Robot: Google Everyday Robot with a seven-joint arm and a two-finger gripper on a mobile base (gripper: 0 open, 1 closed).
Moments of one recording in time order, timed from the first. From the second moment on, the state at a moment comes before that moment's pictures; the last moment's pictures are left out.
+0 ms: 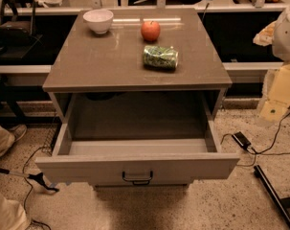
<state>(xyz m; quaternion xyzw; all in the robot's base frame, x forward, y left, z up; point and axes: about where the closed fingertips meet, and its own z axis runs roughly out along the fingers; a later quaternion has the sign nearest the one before) 0.438 -0.216 0.977 -0.60 0.78 -0.04 0.16</state>
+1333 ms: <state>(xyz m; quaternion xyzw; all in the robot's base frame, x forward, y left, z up) 0.397 -0.179 0.839 -0.46 0.87 0.10 0.13</state>
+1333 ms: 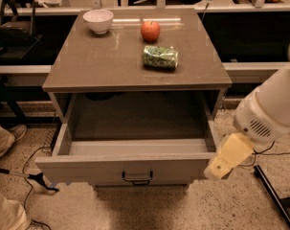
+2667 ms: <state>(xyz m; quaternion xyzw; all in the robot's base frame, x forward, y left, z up) 0.369 -0.162 0.660 -0.30 0.94 0.17 0.03</state>
